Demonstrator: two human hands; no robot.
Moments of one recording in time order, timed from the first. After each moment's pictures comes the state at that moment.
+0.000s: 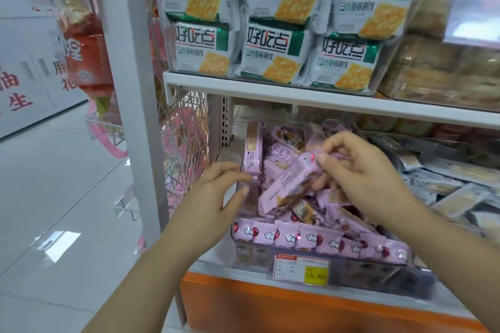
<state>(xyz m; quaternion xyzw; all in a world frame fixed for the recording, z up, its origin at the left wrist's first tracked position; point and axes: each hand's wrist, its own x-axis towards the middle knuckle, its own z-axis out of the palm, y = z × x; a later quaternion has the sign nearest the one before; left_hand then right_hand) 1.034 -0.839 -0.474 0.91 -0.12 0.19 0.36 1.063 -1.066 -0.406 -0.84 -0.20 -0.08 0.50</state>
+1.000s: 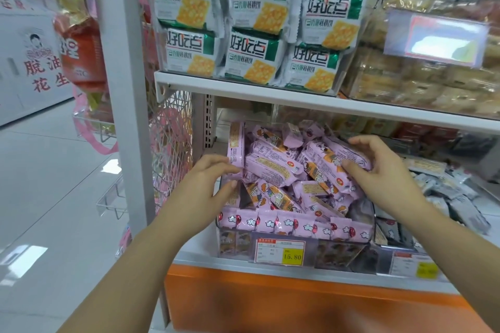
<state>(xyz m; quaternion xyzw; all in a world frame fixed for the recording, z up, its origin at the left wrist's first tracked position) 1.035 -0.844 -0.467 0.91 -0.13 0.17 0.35 1.055 -1.130 -0.408 -0.92 -0.07 -0.20 0.33</state>
